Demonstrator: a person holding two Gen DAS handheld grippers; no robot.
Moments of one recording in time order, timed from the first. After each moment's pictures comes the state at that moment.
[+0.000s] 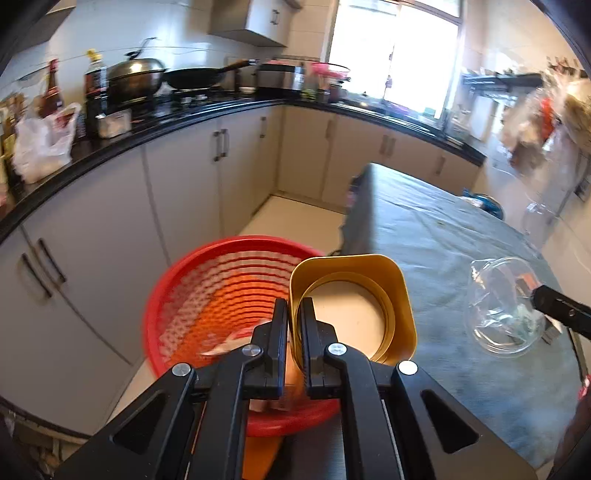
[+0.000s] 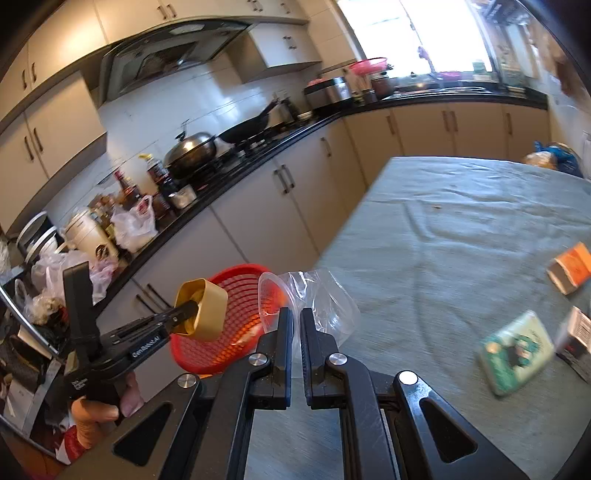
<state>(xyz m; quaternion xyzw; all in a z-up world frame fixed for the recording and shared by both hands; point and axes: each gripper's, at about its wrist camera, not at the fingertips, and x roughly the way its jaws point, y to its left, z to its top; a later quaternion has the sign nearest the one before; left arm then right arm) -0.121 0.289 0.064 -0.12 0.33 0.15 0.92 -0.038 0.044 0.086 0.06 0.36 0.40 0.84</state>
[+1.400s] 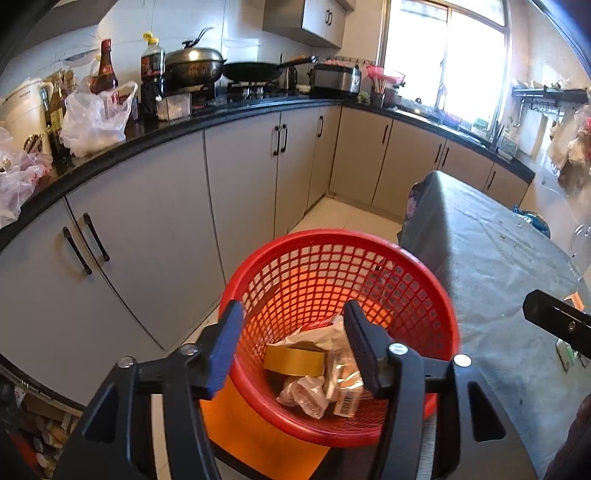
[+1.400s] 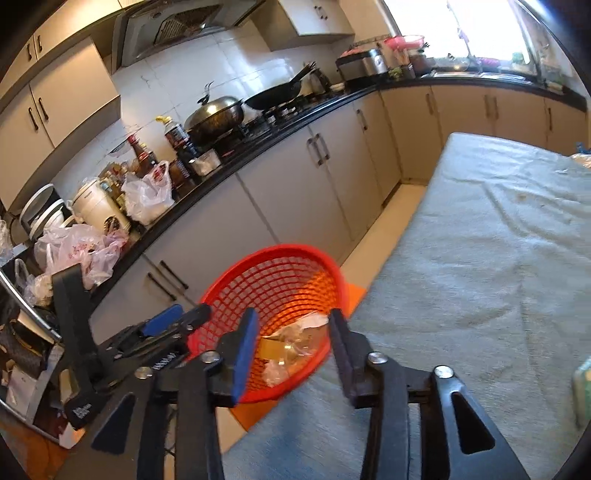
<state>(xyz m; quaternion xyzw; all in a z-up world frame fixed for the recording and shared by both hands) -0.132 0.321 0.046 -0.13 0.32 0.24 0.91 -0.029 0.121 0.054 0.04 0.37 0.42 0.83</state>
